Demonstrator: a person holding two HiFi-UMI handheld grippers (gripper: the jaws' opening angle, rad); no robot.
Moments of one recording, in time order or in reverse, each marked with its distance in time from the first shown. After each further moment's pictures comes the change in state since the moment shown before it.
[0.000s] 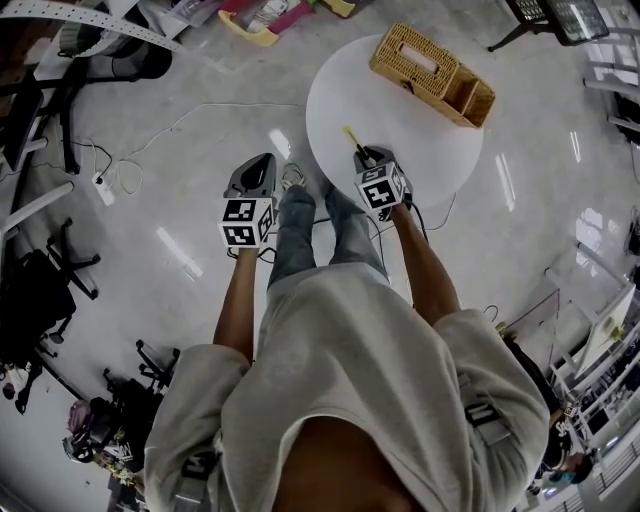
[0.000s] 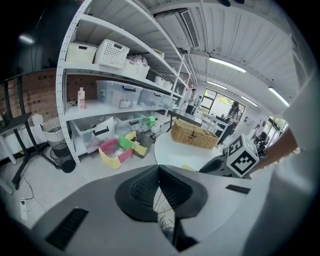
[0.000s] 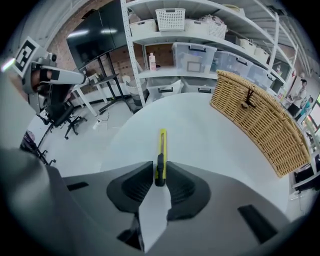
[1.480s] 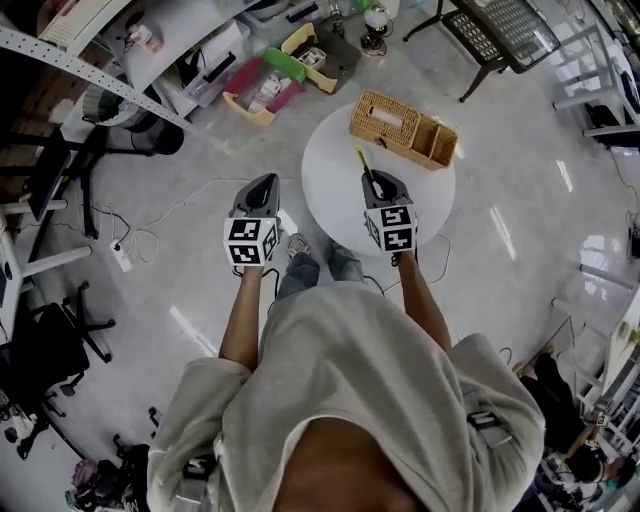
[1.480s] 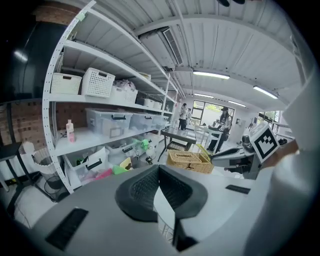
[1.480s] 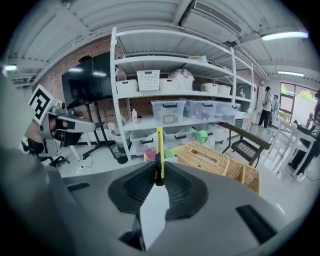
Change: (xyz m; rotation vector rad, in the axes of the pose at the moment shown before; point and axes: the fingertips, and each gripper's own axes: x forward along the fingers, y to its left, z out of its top) left arm -0.010 -0.022 0.123 0.140 -0.209 -0.038; right arm -0.152 -0.053 0.120 0.139 -0.499 -0.179
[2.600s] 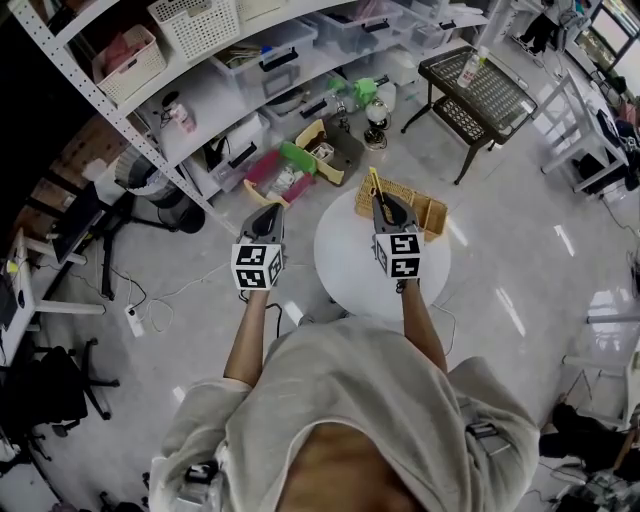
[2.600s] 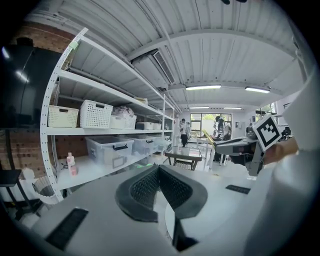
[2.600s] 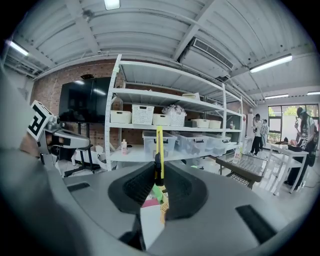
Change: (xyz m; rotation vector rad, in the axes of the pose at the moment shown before) left arm -0.014 0.021 0.122 0.123 -0.239 0.032; right arm -0.041 -0.029 0.156 -0.052 -0.348 -0.128
